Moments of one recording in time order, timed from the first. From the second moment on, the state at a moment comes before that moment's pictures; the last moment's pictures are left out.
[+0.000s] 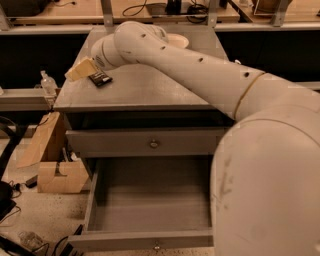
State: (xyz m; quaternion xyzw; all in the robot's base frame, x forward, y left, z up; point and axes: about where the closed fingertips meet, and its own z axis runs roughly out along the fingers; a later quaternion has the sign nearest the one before) arm 0.772 0.206 0.901 -0.45 0.71 0.18 0.51
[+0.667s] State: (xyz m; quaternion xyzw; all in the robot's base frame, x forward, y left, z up) arm 0.805 0.236 0.866 -0.43 0.74 0.19 0.48
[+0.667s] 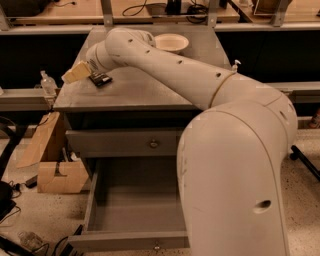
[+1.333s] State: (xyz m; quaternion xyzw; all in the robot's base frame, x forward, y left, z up) arm 0.806 0.204 0.824 -0.42 0.77 0.15 0.45
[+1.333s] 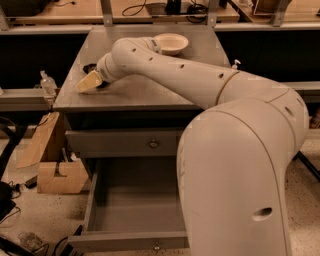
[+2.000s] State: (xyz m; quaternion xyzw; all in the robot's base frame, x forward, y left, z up) arm 0.803 0.192 0.813 -0.40 0.79 0.16 0.44
